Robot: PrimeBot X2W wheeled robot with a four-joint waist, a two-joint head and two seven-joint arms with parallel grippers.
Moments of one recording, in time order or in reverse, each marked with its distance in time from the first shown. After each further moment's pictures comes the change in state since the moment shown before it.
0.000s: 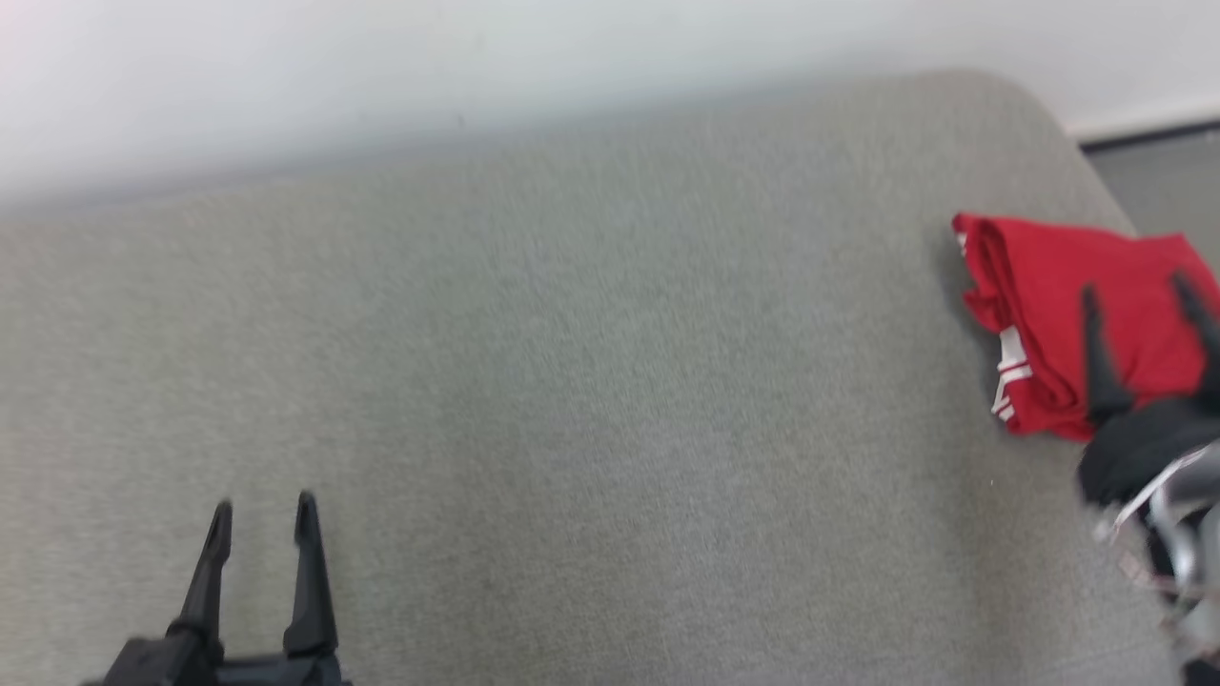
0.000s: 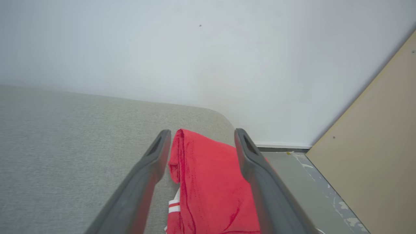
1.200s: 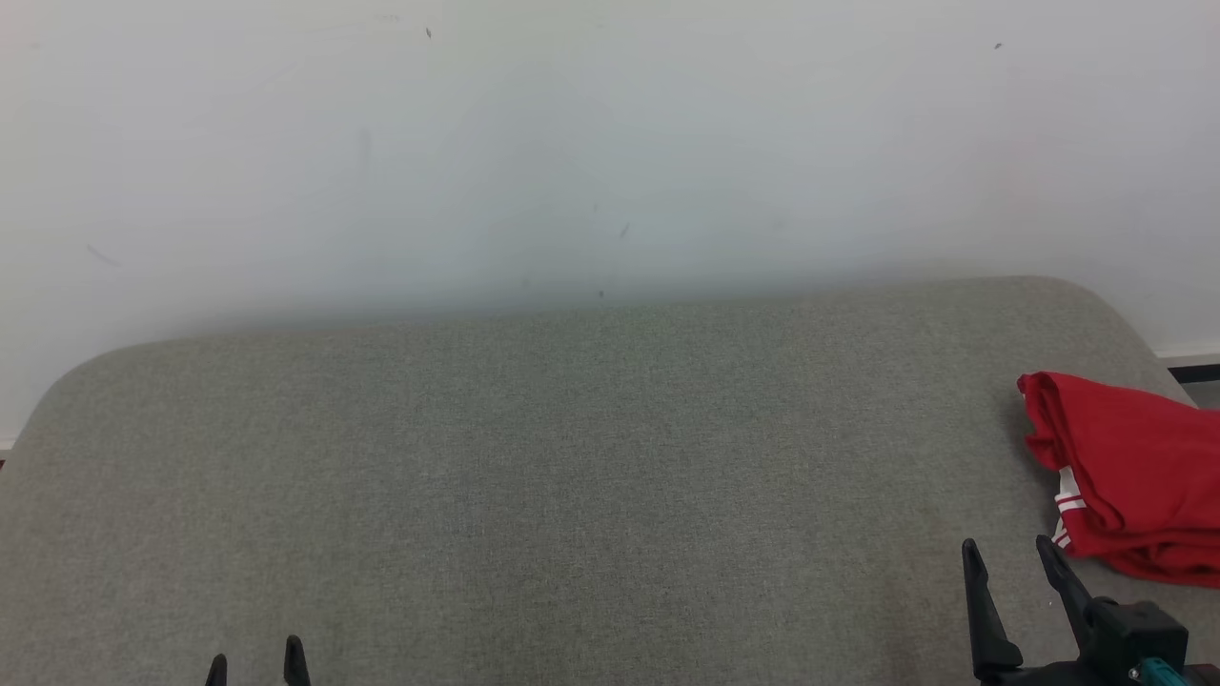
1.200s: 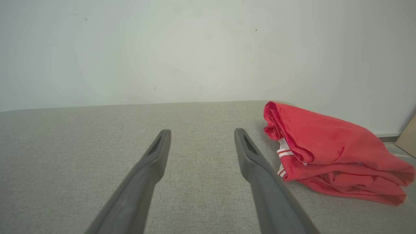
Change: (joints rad) left arm 0.128 -0.004 0.035 0.170 -0.051 0.050 0.000; right arm 0.430 0.216 0.024 -0.096 0.065 0.000 -0.159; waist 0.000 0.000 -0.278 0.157
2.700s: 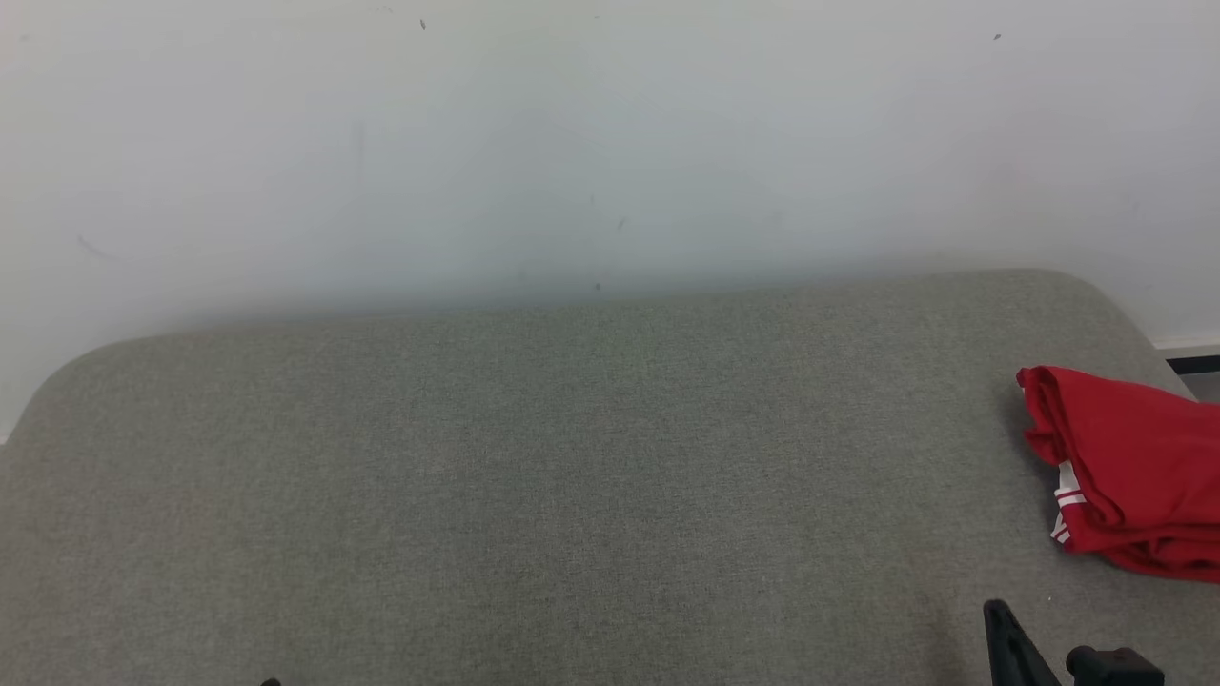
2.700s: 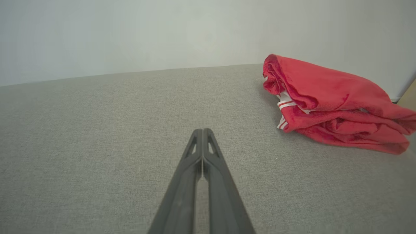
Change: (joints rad) left arm 0.021 -0.007 0.001 0.058 0.003 -0.012 0.005; right arm 0.042 0.043 -0.023 0.085 -0.022 0.000 -0.007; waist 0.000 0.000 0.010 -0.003
